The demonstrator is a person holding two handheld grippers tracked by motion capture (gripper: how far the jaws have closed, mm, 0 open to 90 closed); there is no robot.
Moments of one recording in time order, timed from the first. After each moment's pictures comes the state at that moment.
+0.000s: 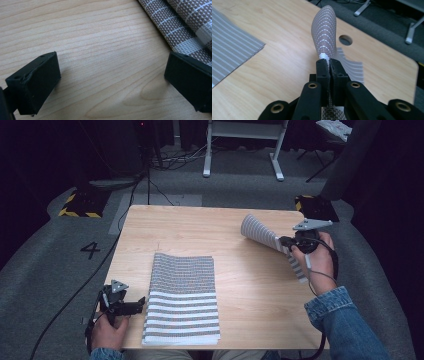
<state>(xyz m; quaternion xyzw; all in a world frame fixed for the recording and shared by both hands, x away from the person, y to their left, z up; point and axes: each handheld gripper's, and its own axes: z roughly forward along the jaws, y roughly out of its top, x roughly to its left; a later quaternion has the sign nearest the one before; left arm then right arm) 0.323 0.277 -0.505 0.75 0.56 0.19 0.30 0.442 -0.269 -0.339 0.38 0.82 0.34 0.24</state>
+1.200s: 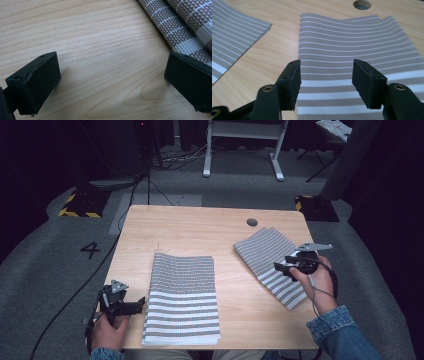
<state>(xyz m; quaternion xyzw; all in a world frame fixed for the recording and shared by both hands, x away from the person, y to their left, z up) 0.323 0.277 -0.505 0.75 0.56 0.19 0.29 0.421 -0.297 -0.405 0.45 0.79 0.37 0.17</state>
